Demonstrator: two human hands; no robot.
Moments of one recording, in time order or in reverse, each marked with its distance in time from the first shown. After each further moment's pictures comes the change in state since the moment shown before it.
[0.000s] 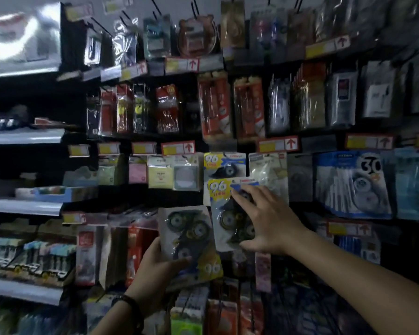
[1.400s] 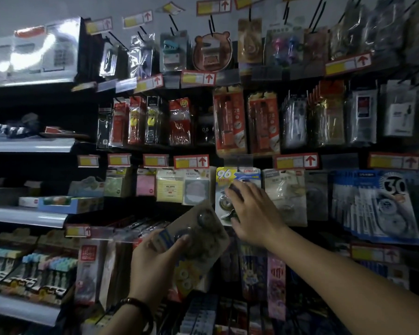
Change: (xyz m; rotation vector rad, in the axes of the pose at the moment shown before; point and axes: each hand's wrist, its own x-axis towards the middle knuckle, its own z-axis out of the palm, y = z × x) left_hand 0.027 0.035 -0.014 0.209 0.300 0.335; right_hand 0.087 -0.025 0.020 -0.037 0.246 0.006
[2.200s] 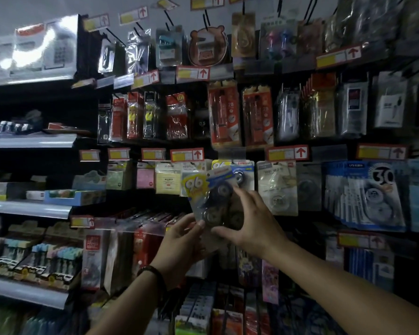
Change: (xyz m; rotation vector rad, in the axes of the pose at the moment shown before) left_hand -0.003 0.004 0.045 -0.373 -0.411 -0.302; right_hand -0.056 -0.012 -0.016 0.637 0.023 0.255
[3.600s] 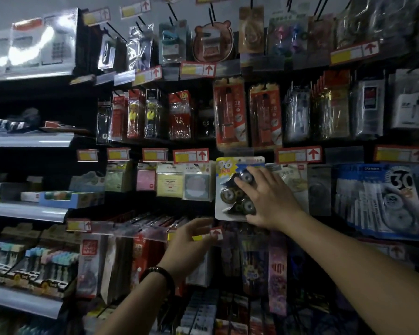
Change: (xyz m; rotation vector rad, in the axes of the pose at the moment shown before) left_hand 0.031 -0.003 -0.015 0.545 0.043 0.095; right_hand 0.072 0.033 -0.018 -0.798 -0.116 -0.196
